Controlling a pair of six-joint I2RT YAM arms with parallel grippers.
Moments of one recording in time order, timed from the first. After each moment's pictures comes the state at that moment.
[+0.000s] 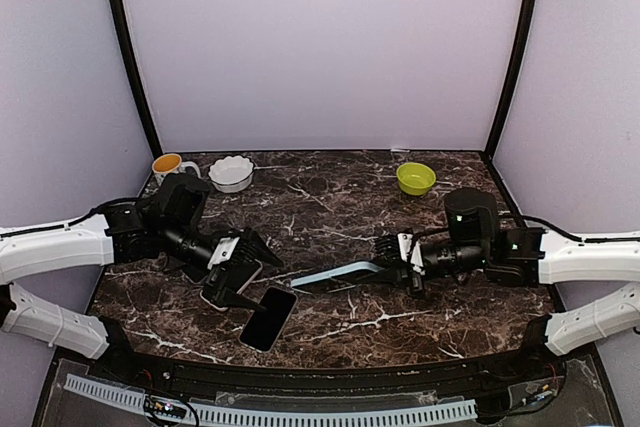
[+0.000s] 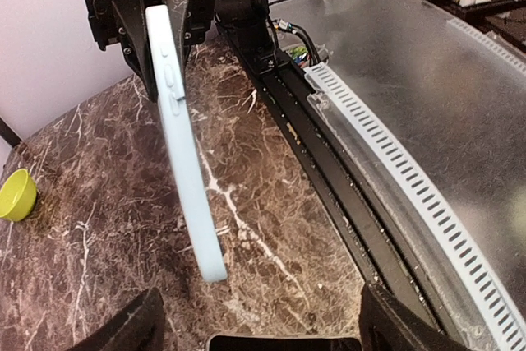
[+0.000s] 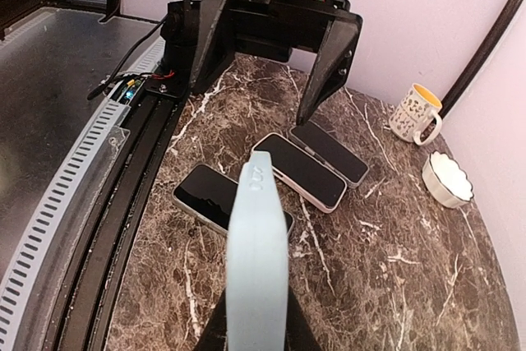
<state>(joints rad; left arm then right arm) -0.80 1.15 0.77 -0.32 0.83 0.81 1.00 1.11 0.64 0.08 -0.52 -0.54</state>
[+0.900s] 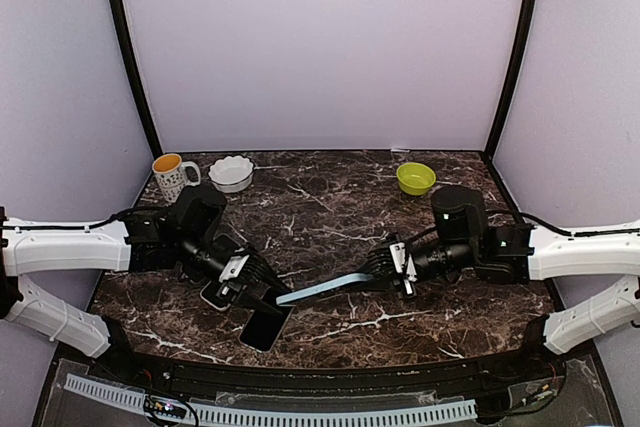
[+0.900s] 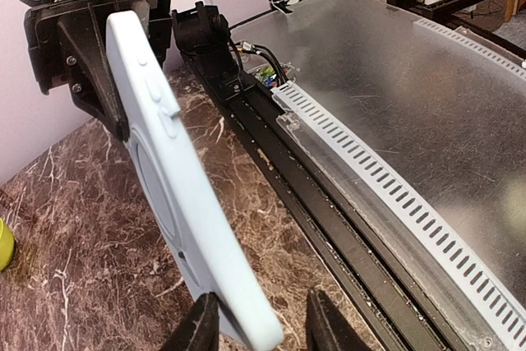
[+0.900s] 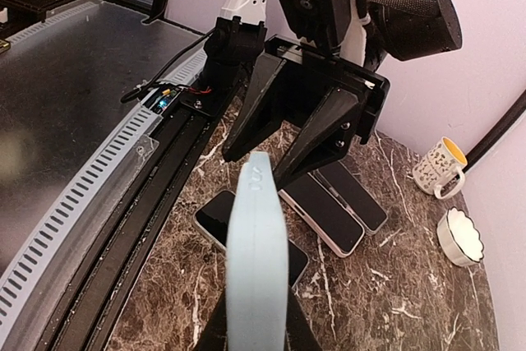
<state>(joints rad) -0.87 1.24 0.73 -0.17 0.92 0.85 1.03 1.19 0.70 0.10 -0.63 -0.67</state>
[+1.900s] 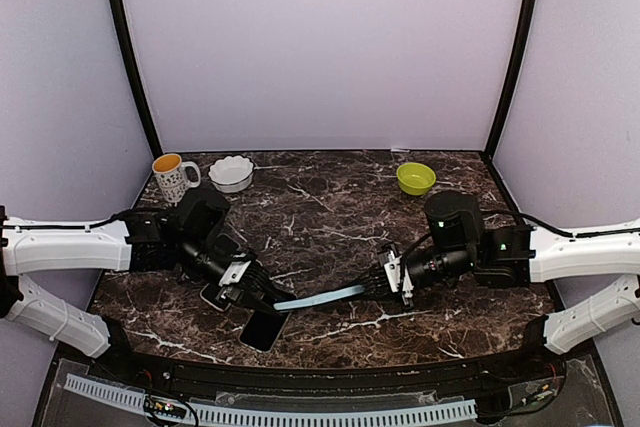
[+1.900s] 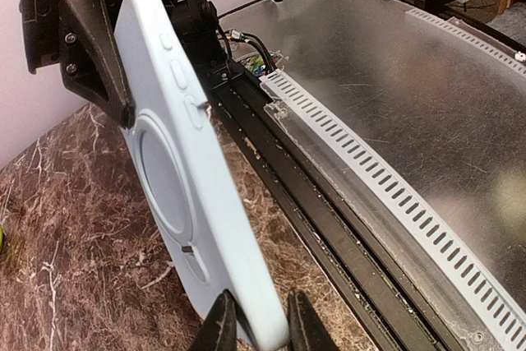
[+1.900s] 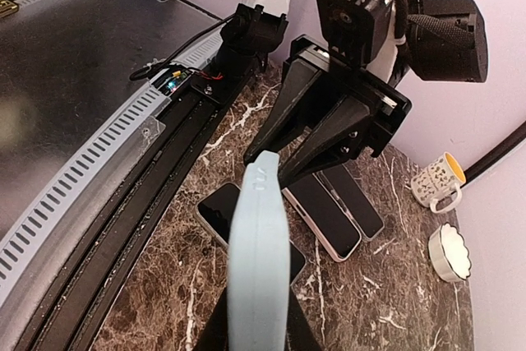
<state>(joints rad) -0.88 1.25 0.74 -0.24 0.91 0.89 1.10 1.19 0.72 0.04 -0.56 -0.78</state>
